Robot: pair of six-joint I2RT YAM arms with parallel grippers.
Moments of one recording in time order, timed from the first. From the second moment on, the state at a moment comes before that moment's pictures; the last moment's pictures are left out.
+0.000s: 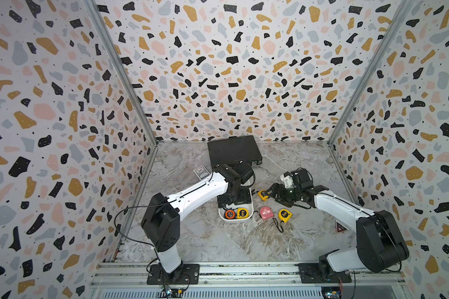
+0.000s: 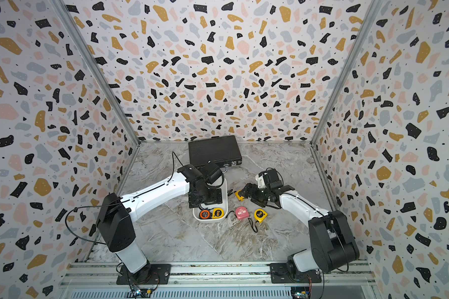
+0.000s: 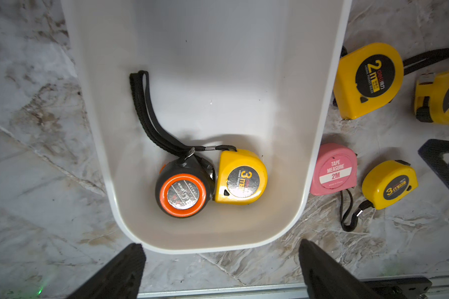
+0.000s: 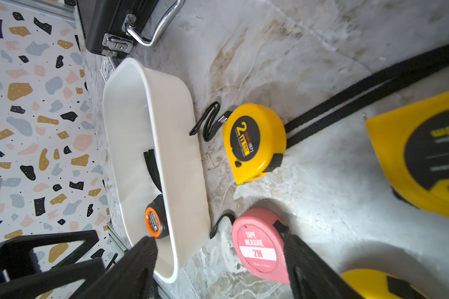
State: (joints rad) left arm -0.79 1.73 1.47 -1.14 0.01 -0.87; right arm 0.36 1.42 0.81 -0.32 -0.52 0.70
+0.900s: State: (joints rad) left arm -0.81 1.83 1.34 -1.07 -0.05 -0.84; right arm 0.36 1.29 0.74 -0.33 -0.52 0.72
